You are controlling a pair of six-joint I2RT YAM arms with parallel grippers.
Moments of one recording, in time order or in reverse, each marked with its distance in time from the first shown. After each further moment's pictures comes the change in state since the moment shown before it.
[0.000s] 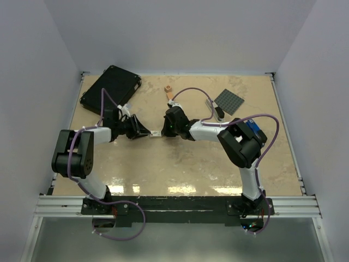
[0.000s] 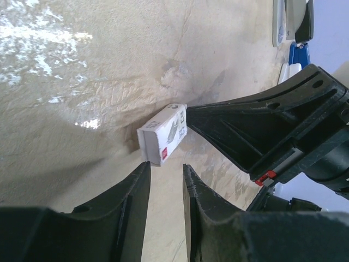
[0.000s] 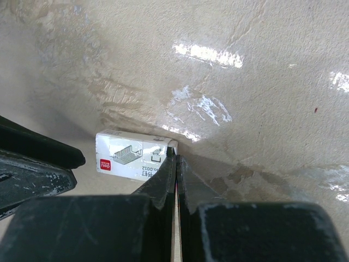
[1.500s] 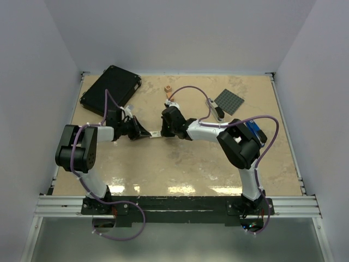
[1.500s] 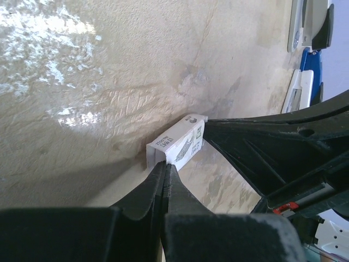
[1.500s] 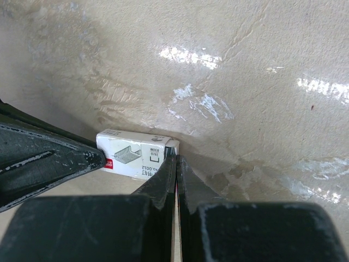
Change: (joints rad) left arm -0.024 0.076 0.018 0.026 -0.037 -0.029; right arm 0.037 0.000 0.052 -0.082 0.080 -0.040
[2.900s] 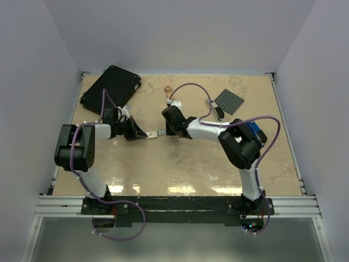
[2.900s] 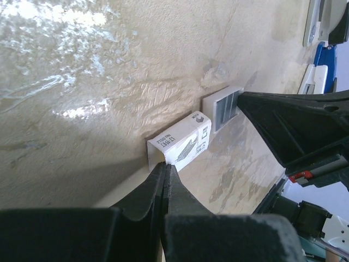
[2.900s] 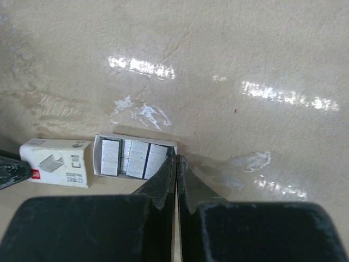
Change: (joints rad) left arm 0.053 0.011 0.035 -0.114 0.029 0.092; right arm -0.007 -0.005 0.029 -0.107 0.168 -0.091
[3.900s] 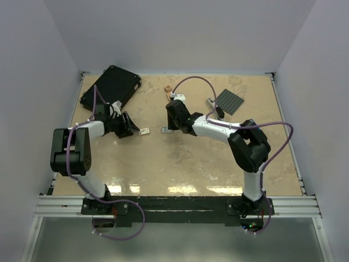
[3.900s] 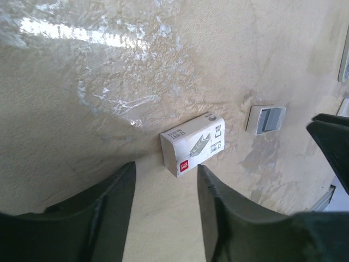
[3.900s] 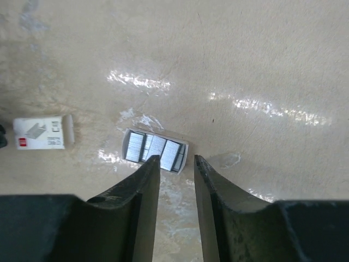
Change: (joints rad) left arm 0.087 -0.047 0.059 -0.144 -0.140 0.105; right arm -0.027 -0.074 0.000 -0.039 0.021 -0.046
